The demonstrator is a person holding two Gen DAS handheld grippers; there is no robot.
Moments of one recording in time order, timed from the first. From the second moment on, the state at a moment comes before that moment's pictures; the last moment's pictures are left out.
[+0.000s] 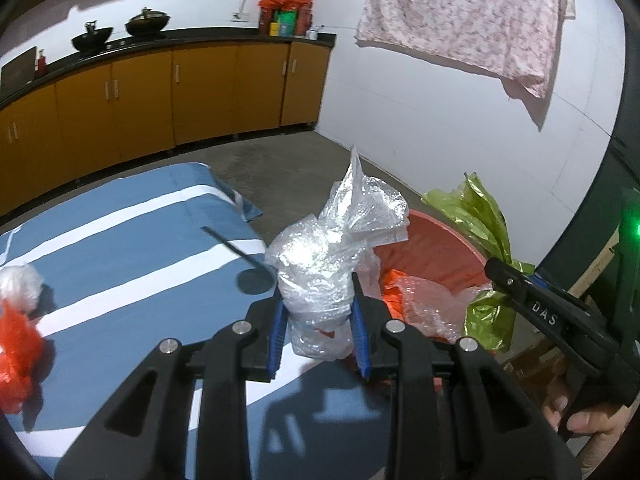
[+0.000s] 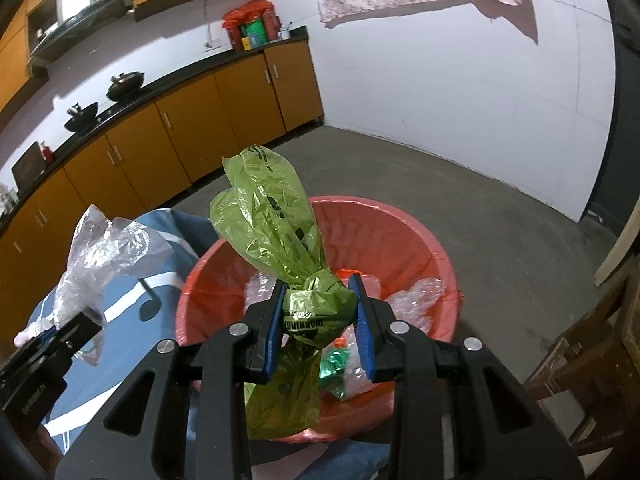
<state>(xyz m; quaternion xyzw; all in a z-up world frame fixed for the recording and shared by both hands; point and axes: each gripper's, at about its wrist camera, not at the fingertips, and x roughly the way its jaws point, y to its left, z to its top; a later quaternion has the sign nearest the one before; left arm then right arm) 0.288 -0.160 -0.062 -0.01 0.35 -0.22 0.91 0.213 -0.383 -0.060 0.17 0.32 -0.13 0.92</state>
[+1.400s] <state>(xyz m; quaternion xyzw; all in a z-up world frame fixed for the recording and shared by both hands) 0.314 -0.157 -0.083 -0.02 0.37 -0.20 0.91 0.218 -0.399 -0.065 0.19 0.31 -0.13 0.92</state>
